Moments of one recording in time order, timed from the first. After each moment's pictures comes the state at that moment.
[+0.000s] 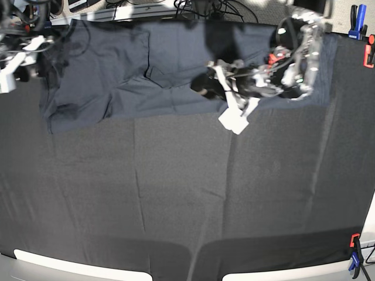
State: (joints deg) left arm 4.7 -6.1 12.1 89.8 -45.3 -30.3 62.6; right arm -34.1 16.8 53.5 123.5 41.5 40.2 -65.8
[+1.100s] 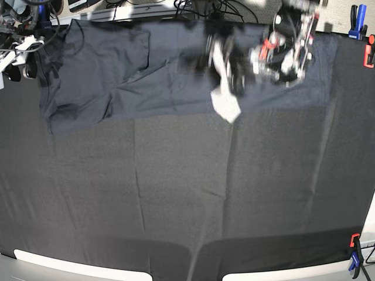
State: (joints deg) left arm 7.5 -5.3 12.1 89.3 -53.9 -34.9 55.0; right arm -34.1 16.7 55.2 123.5 42.4 40.2 -66.6
